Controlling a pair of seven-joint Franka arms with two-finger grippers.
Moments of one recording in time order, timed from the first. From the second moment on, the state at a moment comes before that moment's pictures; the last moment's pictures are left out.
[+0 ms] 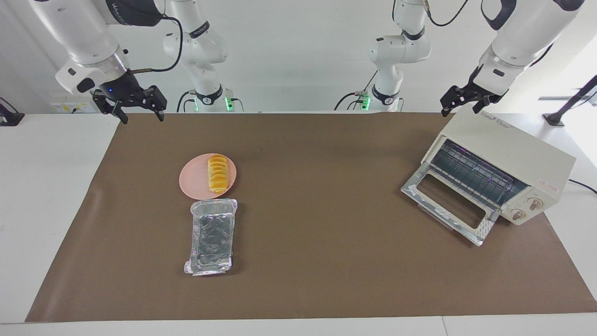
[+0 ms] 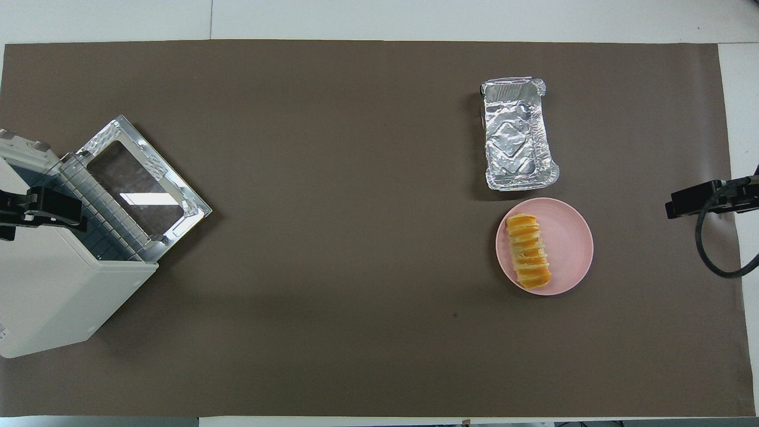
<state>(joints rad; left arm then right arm) -0.01 -0.08 -0.05 -1.65 0.00 1.41 -0.09 -0.15 -0.08 0.10 -1.68 0.02 1.51 -0.11</state>
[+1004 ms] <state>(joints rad) -0.01 -0.08 -0.05 -1.65 0.00 1.41 -0.09 -0.02 -0.17 0.11 -2.10 0.02 1.83 -0.08</state>
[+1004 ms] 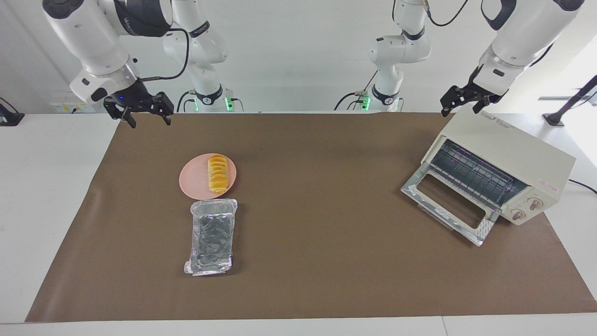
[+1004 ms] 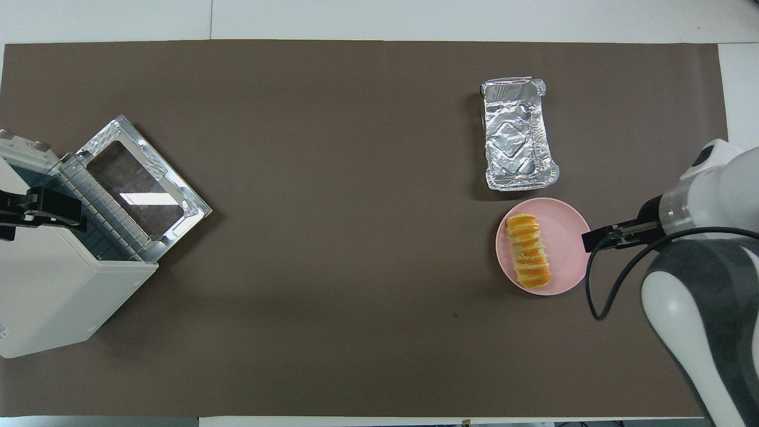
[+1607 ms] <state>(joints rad) -0.01 -0.08 -0.05 -1.65 0.00 1.41 -0.09 0.07 -0.04 0.12 -2.35 0.02 2.30 -0.06</state>
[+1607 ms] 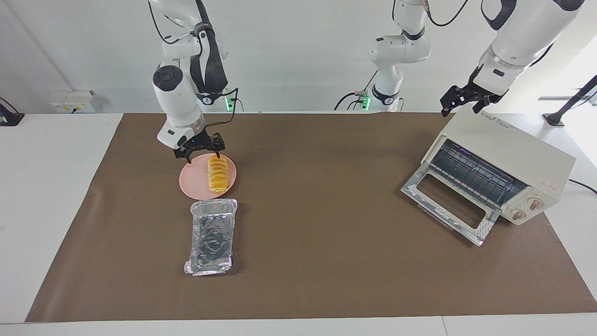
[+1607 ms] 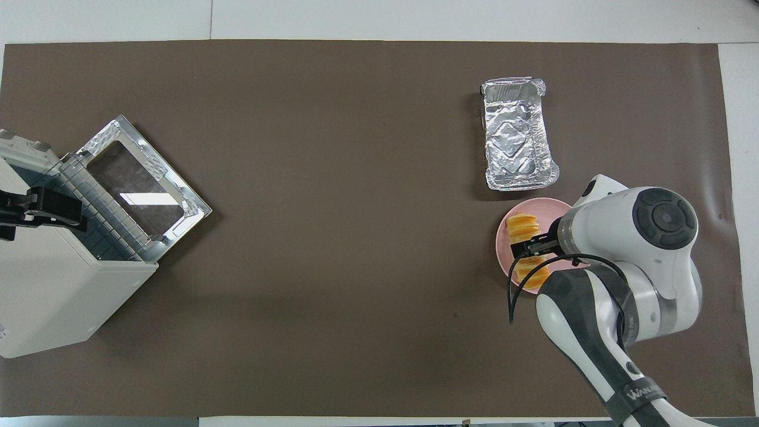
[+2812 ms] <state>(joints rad) -0.01 -0.08 -0.05 -1.65 0.00 1.41 -0.09 0.09 0.05 0.11 -2.33 0.02 2.38 -0.06</state>
